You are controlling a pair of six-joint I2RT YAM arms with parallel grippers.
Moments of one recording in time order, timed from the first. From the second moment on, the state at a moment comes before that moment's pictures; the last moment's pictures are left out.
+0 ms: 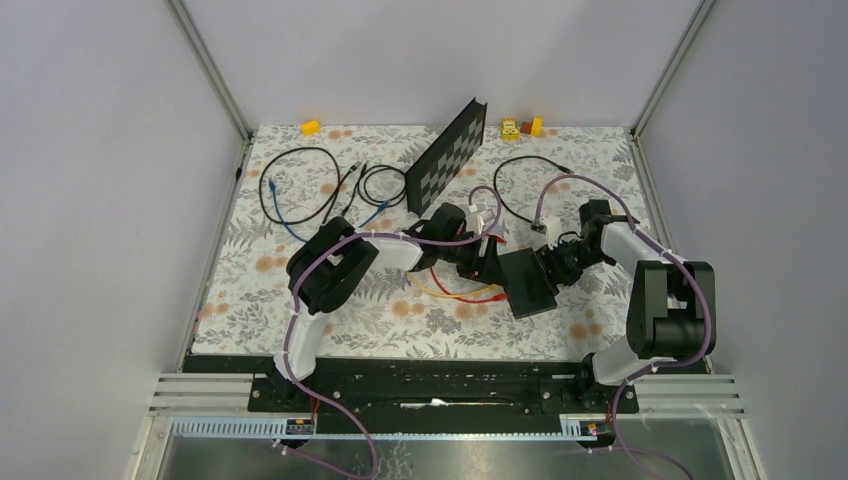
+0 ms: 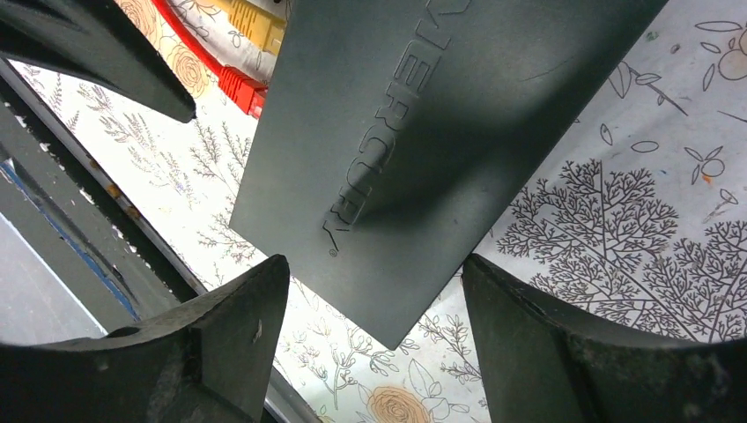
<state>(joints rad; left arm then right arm) -0.79 2.12 1.22 0.26 0.73 -0.66 -0.03 1.55 0.87 -0.82 -0.62 -0.66</state>
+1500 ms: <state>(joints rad) -0.77 2.19 1.11 0.59 0.79 -0.93 -0.04 1.62 0.87 -0.84 -0.66 -0.67</state>
